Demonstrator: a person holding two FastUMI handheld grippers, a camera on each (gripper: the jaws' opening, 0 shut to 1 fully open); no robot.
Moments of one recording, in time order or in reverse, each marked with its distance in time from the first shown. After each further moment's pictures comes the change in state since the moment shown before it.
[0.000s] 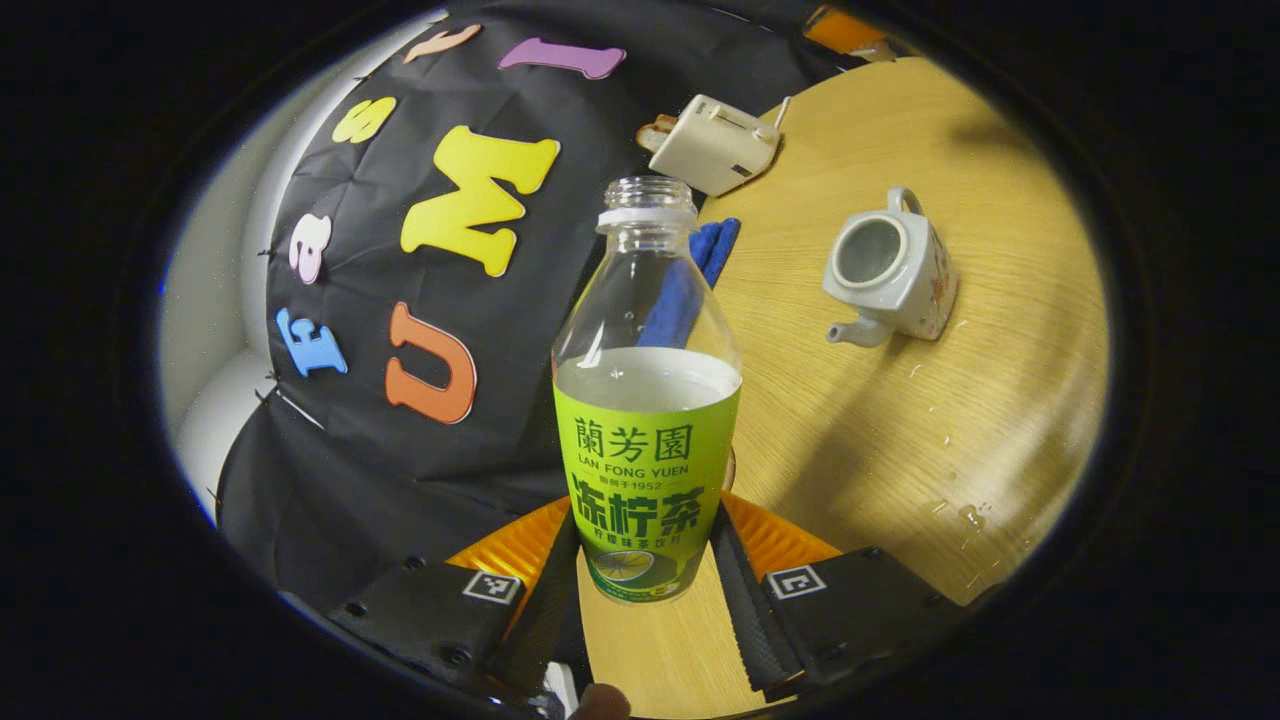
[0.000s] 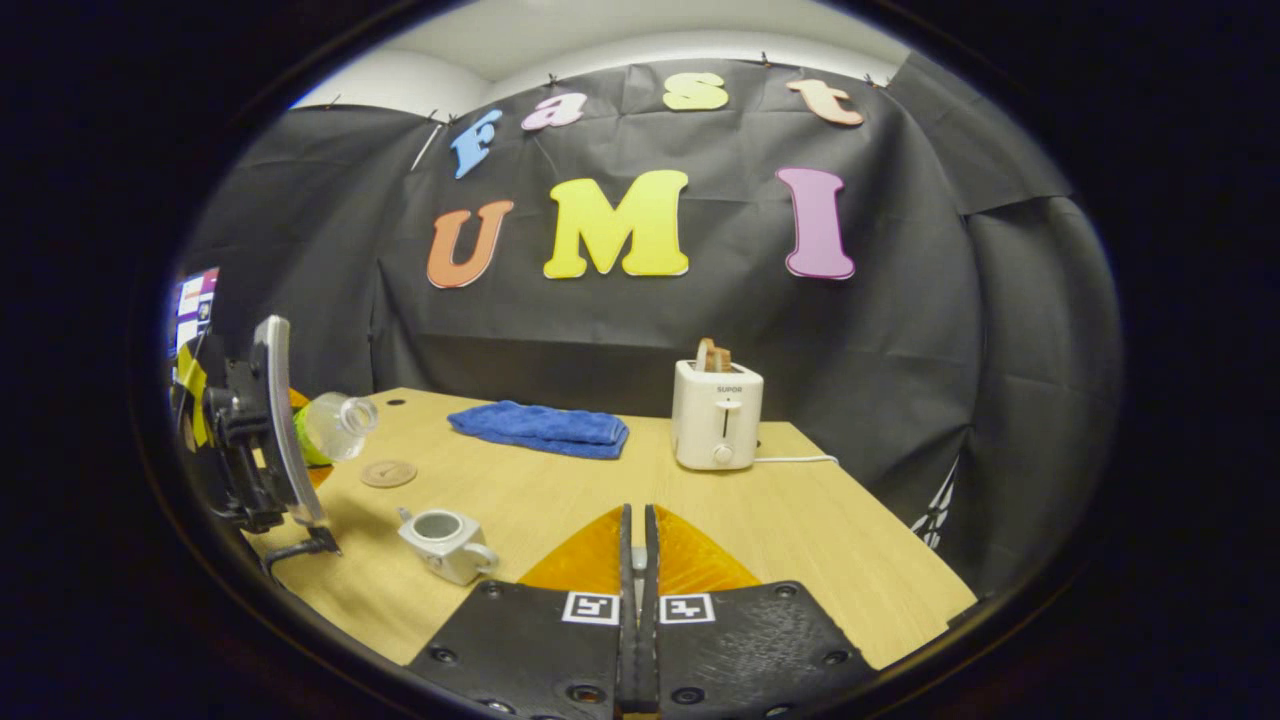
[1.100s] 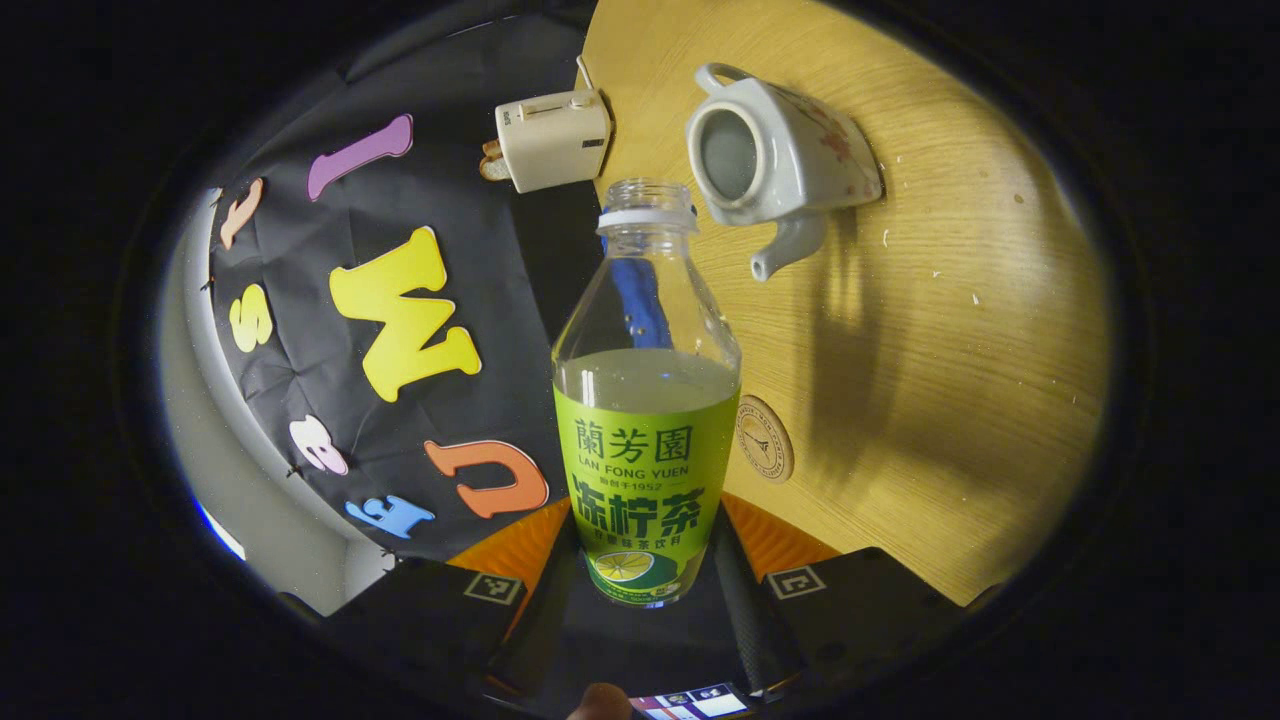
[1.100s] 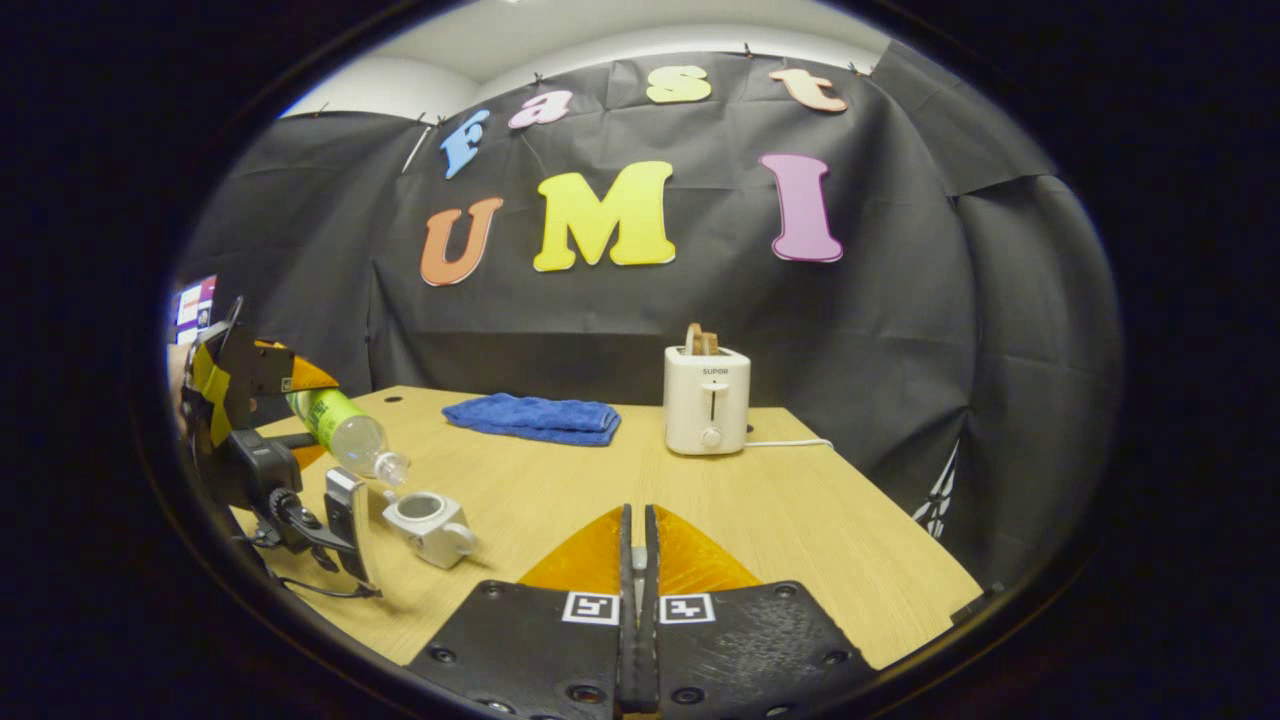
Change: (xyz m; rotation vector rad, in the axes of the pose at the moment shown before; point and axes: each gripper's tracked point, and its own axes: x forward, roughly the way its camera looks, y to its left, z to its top) left arm 0.010 0.012 0.029 0.595 0.057 0.117; right arm 0.000 -0.017 -0.020 0.031 0.021 0.011
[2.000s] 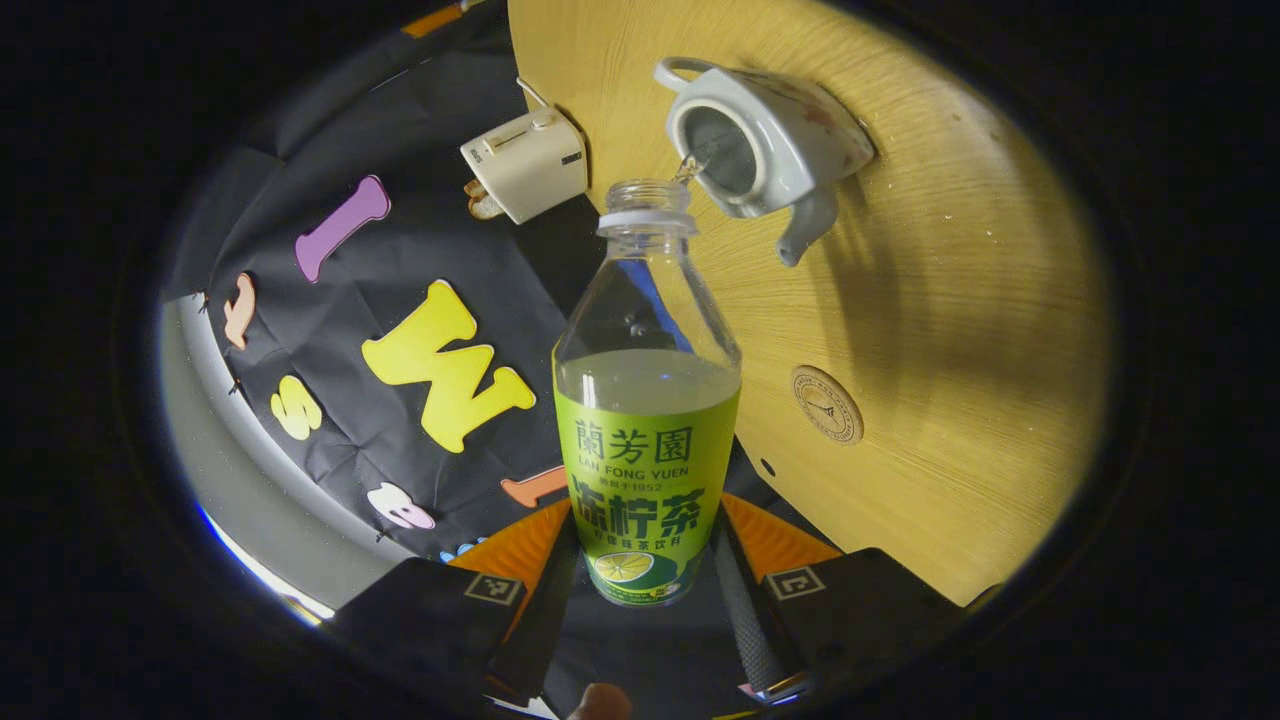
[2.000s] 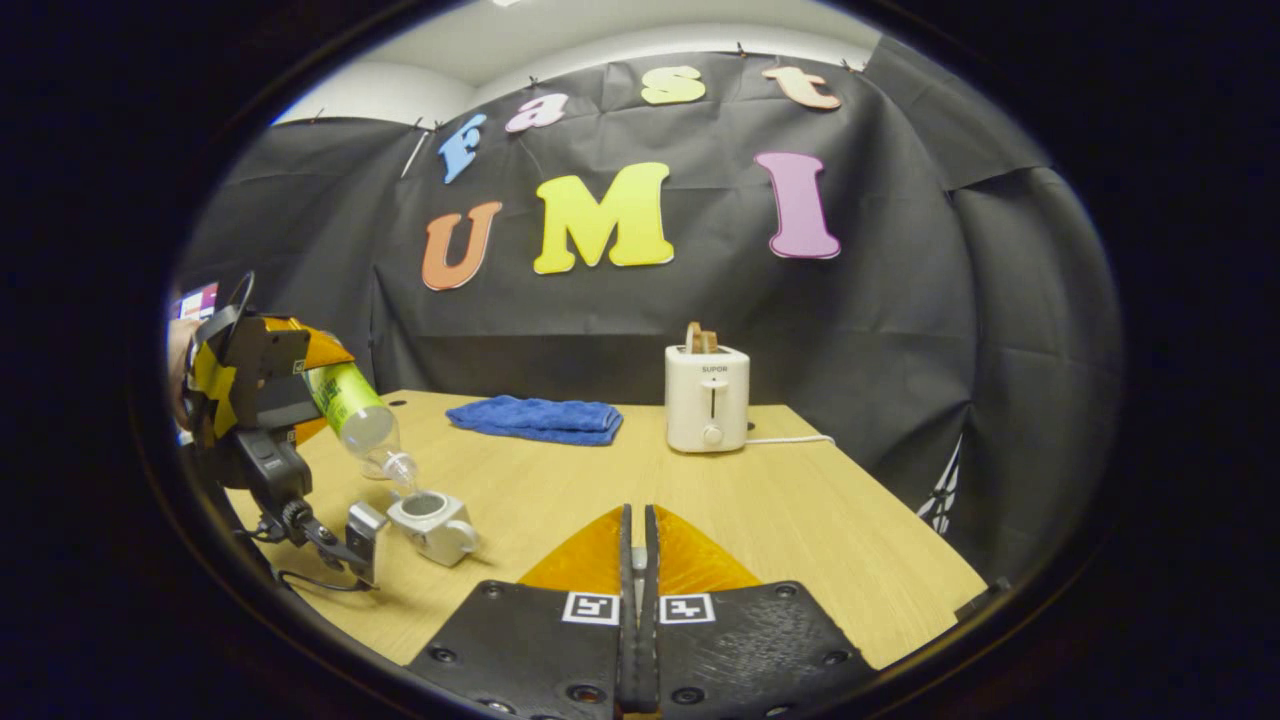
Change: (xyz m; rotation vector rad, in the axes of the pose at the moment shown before) left arm -0.005 0.035 0.013 0.248 0.024 0.145; right arm -0.003 -0.004 -0.004 0.019 -0.004 0.011
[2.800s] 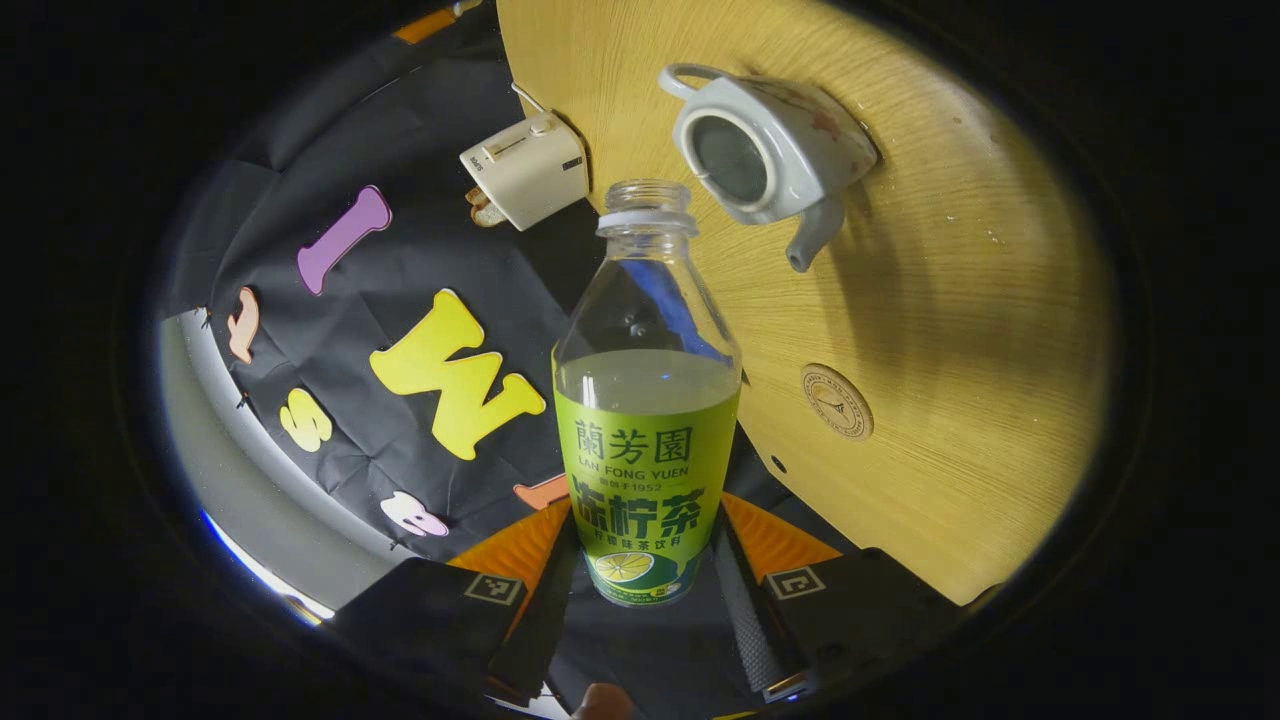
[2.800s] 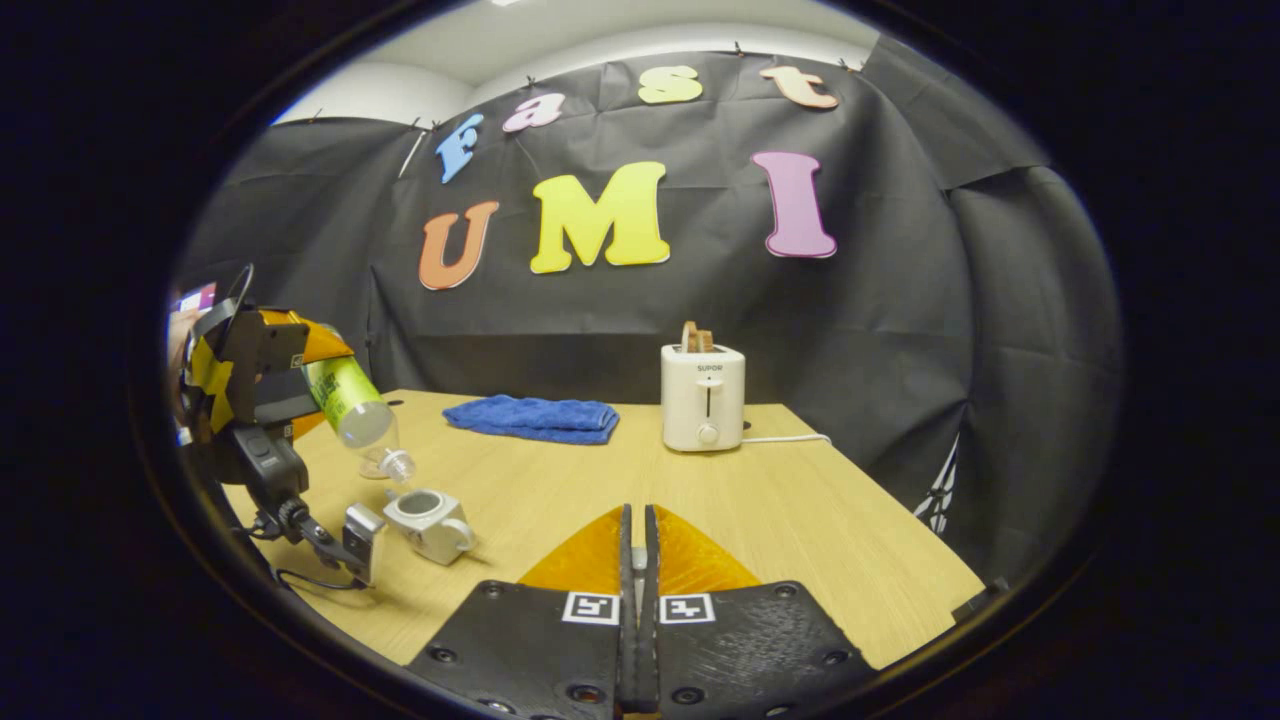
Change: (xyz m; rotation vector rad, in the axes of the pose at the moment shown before) left arm -0.002 0.004 0.000 0.010 -0.005 0.015; right arm -0.002 -0.004 0.001 0.001 -0.002 -0.010
